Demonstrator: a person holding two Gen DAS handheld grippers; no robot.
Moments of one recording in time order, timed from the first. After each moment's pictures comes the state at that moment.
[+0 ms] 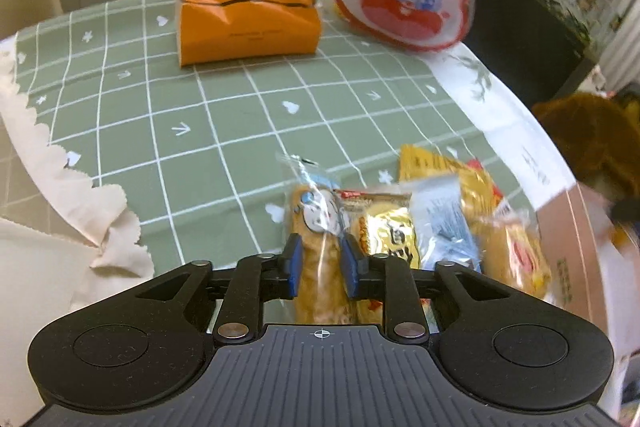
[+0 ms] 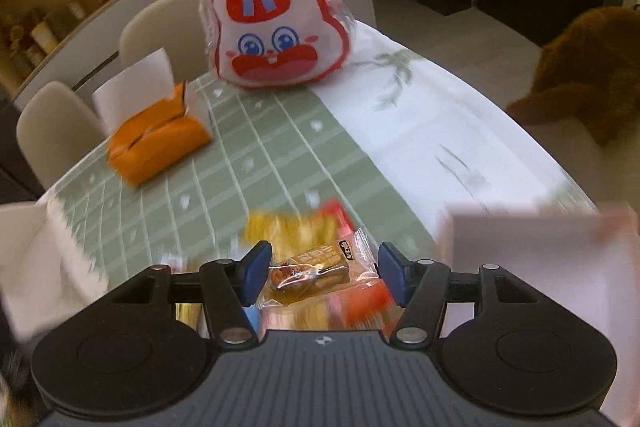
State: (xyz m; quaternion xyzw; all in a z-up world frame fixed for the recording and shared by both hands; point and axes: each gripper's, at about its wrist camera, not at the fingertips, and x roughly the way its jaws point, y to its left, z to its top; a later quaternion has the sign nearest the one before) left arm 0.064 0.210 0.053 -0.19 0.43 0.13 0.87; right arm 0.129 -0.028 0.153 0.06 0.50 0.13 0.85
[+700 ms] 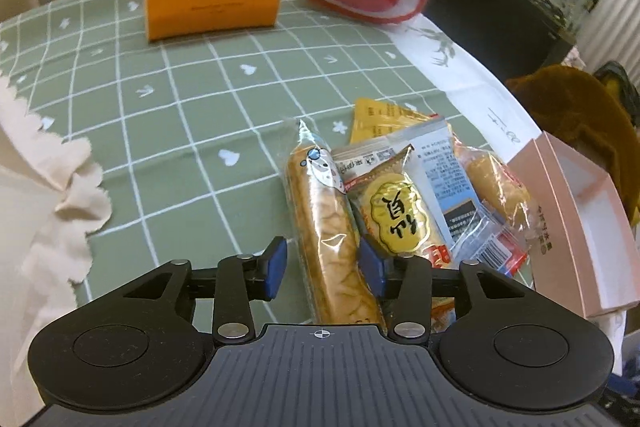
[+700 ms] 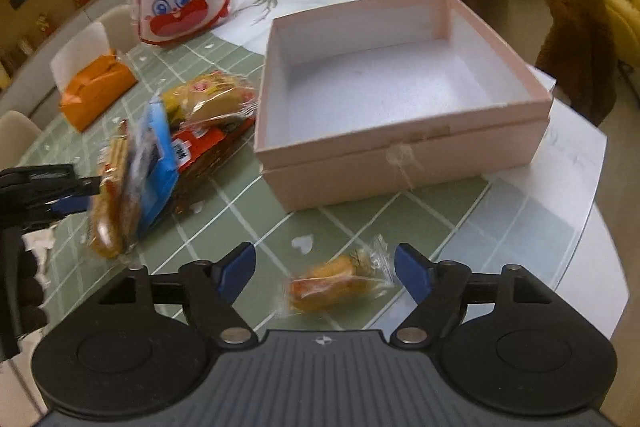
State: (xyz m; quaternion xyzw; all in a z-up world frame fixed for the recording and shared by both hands) left arm 0.042 0.175 0.039 -0.19 0.43 0.09 0.88; right arm -0.045 -0.112 0.077 0.12 0.48 0.03 0.87
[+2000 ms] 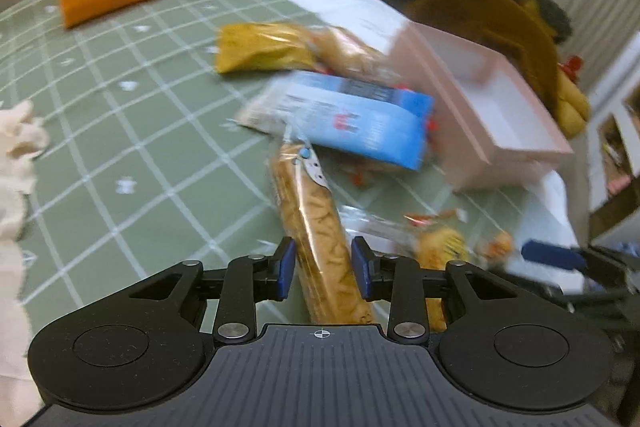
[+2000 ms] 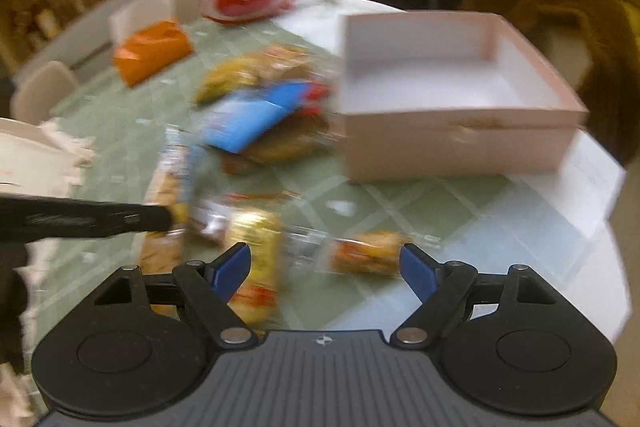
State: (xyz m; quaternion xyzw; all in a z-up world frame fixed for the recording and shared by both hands) left arm -0.030 0.099 0.048 -0.14 0.46 -0.03 0.88; right arm -0.075 -0.079 0.085 0.07 0.46 0.12 0.88
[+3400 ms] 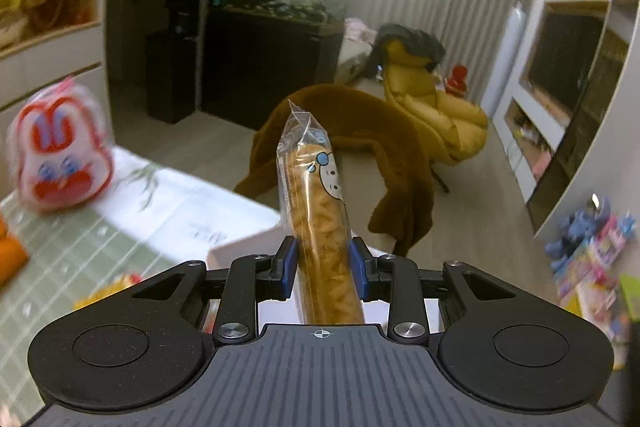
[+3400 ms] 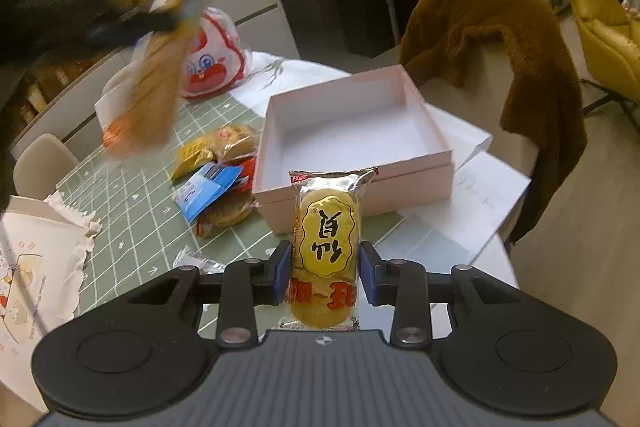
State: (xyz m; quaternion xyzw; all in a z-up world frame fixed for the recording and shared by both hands) left arm 0.070 -0.040 0.221 -0.02 0.32 -0.20 0.92; right arm -0.122 -0.181 0.150 0.13 0.41 0.04 0.90
